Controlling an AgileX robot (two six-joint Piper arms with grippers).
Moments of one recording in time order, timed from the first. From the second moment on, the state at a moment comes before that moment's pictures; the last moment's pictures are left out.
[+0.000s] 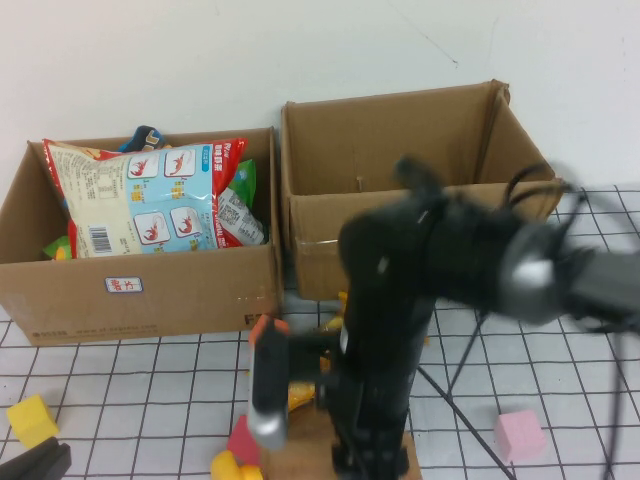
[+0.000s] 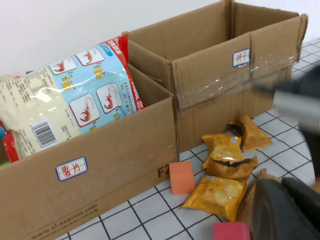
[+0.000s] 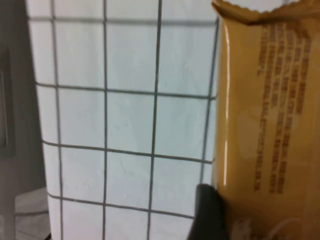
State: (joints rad) right arm 0.83 2.00 -1.55 0.26 1.20 -0.89; left arm -0.19 0.18 -0.27 -0.74 0.47 0.81
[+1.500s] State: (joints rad) right arm 0.40 1.91 -1.63 0.00 0.31 -0.41; left arm -0.19 0.18 -0.27 -0.74 0.47 0.81
